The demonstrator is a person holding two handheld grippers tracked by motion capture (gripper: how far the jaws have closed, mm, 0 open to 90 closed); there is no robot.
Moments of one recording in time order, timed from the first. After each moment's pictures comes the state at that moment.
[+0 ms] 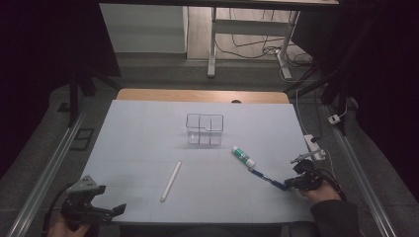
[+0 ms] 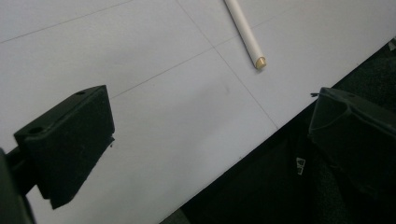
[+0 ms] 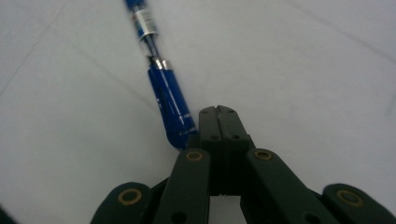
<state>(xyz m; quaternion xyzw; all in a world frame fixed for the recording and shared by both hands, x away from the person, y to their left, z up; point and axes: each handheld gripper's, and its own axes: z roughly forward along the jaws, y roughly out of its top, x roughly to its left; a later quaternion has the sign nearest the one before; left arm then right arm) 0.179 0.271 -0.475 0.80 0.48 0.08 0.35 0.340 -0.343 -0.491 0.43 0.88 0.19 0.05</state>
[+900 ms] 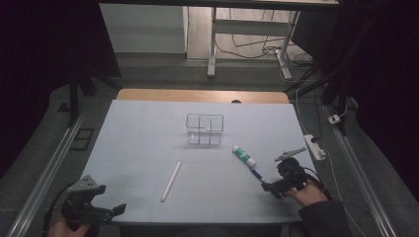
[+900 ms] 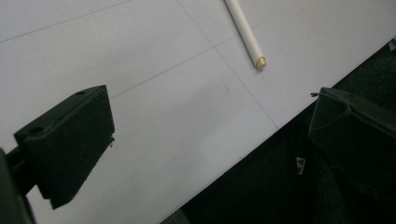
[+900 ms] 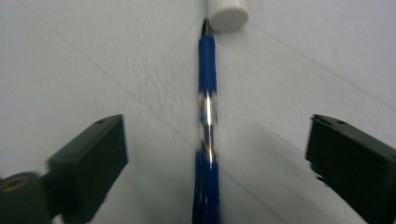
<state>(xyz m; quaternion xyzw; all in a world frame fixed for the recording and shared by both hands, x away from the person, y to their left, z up) 0.180 0.271 -0.475 0.80 0.48 0.08 0.35 0.333 -0.289 -0.480 0.40 0.88 0.24 0.06</state>
